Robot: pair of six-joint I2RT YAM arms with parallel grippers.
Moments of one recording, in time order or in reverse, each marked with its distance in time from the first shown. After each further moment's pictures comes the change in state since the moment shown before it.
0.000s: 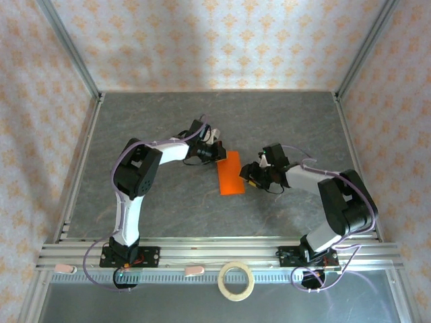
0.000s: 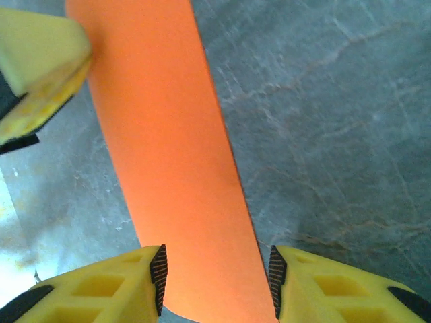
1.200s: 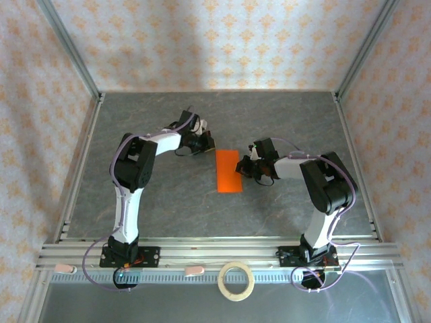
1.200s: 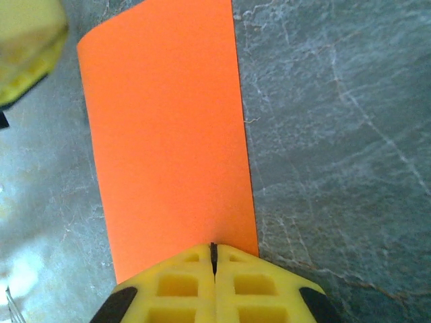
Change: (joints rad) left arm 0.126 0.079 0.132 -0.092 -0.070 0.027; right arm 0.020 0.242 0.137 0.140 0.028 -0.083
